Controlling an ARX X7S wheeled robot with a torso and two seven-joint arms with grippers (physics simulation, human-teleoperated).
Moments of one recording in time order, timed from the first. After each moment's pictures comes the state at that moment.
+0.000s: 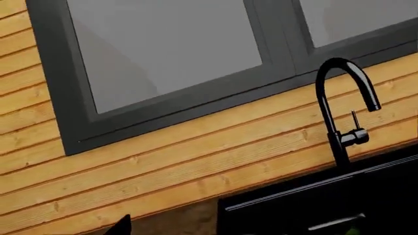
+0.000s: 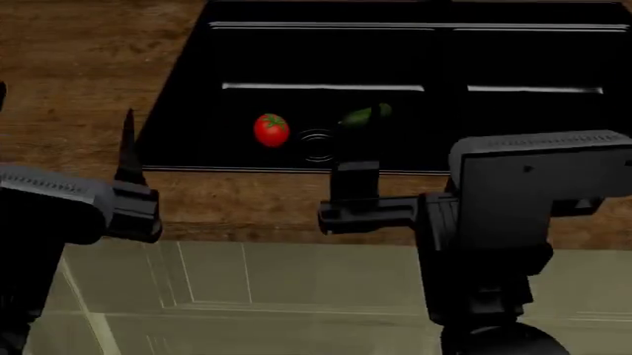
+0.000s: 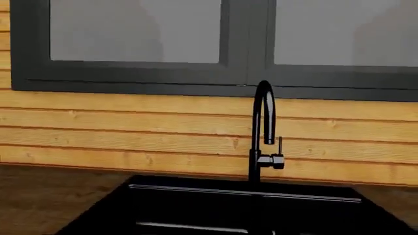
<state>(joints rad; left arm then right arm) -0.51 -0.14 0.23 0.57 0.15 -0.71 -0.06 0.58 0.21 -0.06 -0.66 0.34 0.91 0.19</state>
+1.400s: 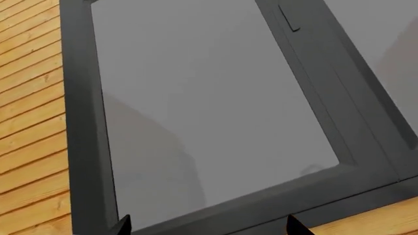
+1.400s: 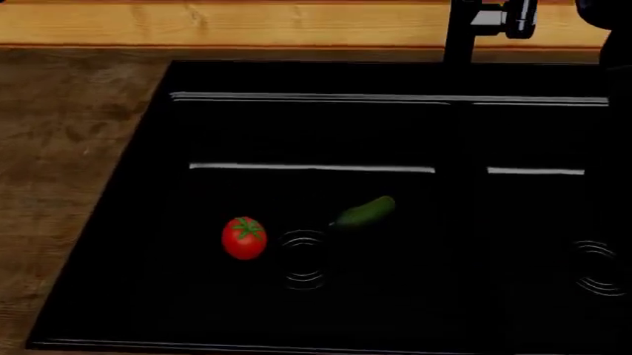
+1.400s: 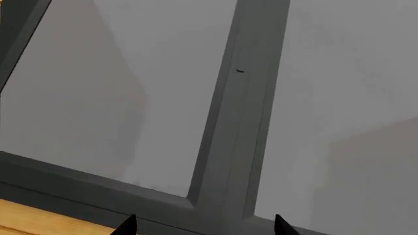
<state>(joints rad) -1.21 -0.21 0.29 0.79 0.19 -1.29 0.04 1.60 0.36 -0.04 -0.62 0.93 1.52 0.55</state>
